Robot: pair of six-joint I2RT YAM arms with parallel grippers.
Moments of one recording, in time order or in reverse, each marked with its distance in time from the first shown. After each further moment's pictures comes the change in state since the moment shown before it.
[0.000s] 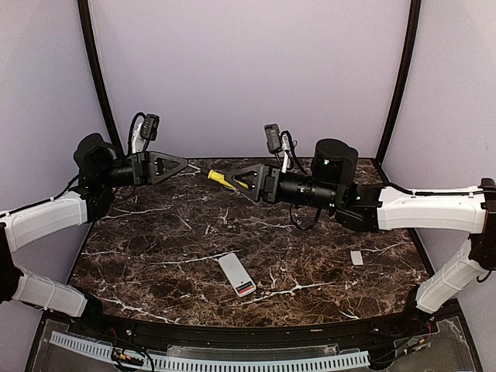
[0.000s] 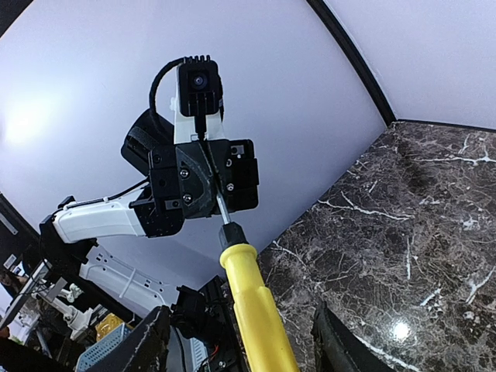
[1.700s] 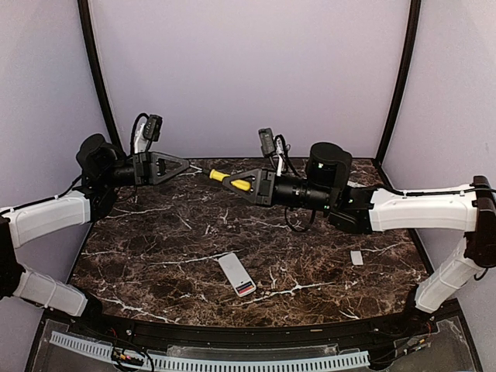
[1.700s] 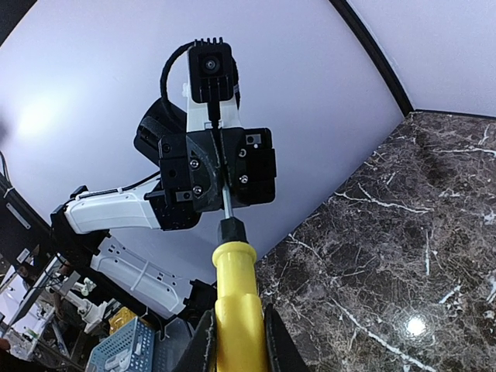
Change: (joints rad) left arm -0.010 0.036 0.000 0.059 0.029 -0.035; right arm 0.002 0.052 0.004 0.066 -0.050 0.038
